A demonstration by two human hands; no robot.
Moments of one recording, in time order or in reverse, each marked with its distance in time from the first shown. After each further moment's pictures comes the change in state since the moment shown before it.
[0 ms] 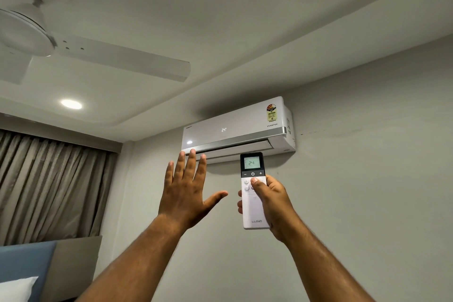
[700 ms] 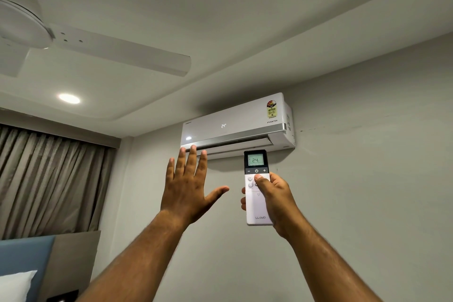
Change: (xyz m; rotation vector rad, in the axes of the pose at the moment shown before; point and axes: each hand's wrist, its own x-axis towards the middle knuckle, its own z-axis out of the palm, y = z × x) left_hand 0.000 -0.002 0.008 -0.018 0.023 -0.009; right_hand 0.001 0.004 -0.001 -0.002 0.041 0.023
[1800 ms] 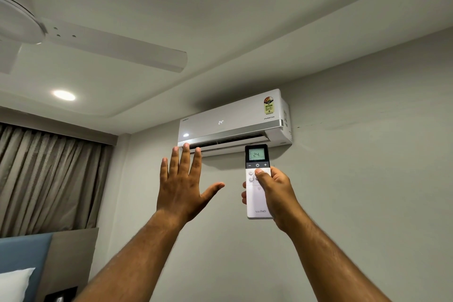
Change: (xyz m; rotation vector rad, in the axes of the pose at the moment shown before) left_hand -0.005 0.001 0.003 -0.016 0.012 -0.050; right_hand -0.004 -0.008 -0.005 -0.007 0.034 -0.015
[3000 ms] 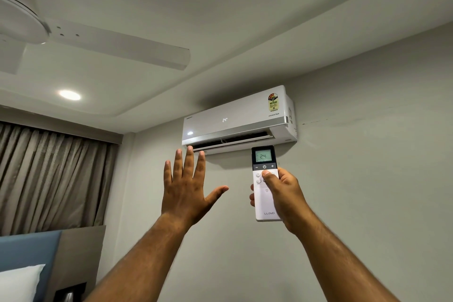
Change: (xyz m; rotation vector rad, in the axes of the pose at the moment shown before) left_hand -0.005 -0.003 0.012 0.035 -0.005 -0.002; right_hand 0.002 0.007 -0.006 -0.004 0.009 0.021
